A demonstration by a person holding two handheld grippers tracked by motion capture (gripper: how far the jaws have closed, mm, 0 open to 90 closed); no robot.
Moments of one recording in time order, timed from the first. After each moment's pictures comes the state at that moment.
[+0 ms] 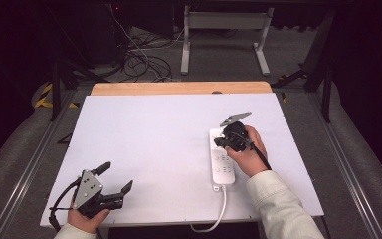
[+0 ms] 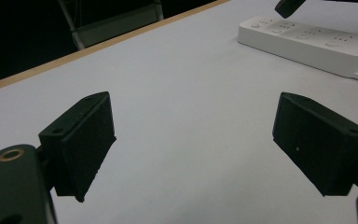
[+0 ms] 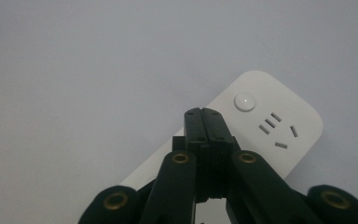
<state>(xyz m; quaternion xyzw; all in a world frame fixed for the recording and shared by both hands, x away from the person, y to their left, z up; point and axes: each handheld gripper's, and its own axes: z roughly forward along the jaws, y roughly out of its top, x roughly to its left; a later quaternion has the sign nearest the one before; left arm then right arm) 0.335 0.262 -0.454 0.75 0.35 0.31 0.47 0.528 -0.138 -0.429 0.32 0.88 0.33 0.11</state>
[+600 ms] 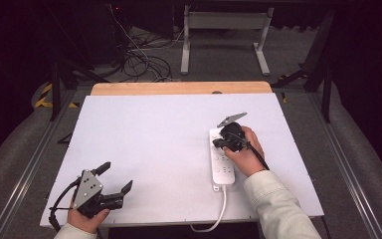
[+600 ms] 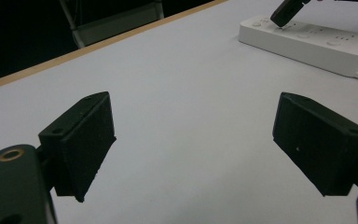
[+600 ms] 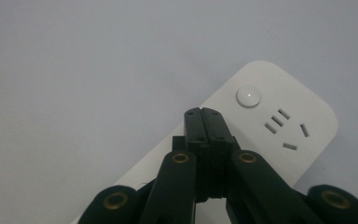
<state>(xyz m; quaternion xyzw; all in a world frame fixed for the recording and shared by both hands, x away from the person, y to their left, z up) 0.336 0.262 -0.455 0.75 0.35 0.31 0.47 0.535 -0.133 -0.441 0.33 0.88 0.32 0.11</state>
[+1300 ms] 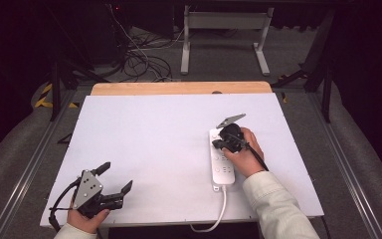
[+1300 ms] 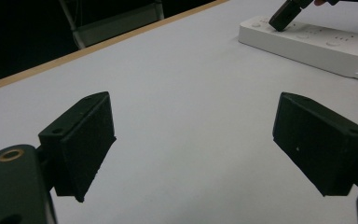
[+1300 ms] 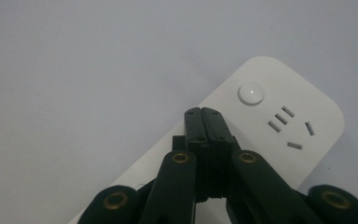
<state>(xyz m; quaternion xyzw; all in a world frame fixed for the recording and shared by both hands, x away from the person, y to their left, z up) 0.335 0.262 -0.454 0.75 0.35 0.31 0.47 0.535 -0.131 -0.446 0.33 0.88 0.31 0.11</state>
